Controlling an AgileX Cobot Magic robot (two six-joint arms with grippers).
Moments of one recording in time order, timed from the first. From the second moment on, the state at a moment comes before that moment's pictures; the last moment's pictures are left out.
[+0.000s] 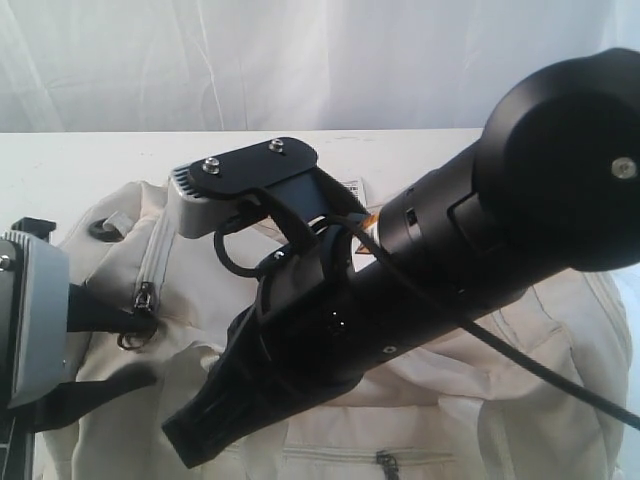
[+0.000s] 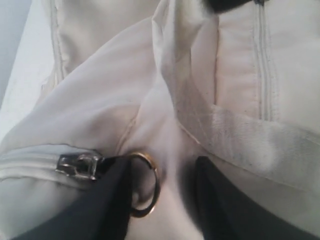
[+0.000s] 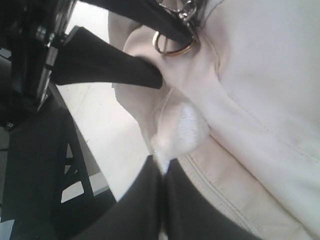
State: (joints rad) left arm -0.36 0.89 -0.45 -0.96 0.47 1.92; right arm 0.81 1.35 -1.02 0.44 0.70 -0.21
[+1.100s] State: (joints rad) left arm -0.36 0.81 -0.45 -0.76 0.48 1.75; right arm 0.81 1.35 -1.02 0.44 0.73 -0.21
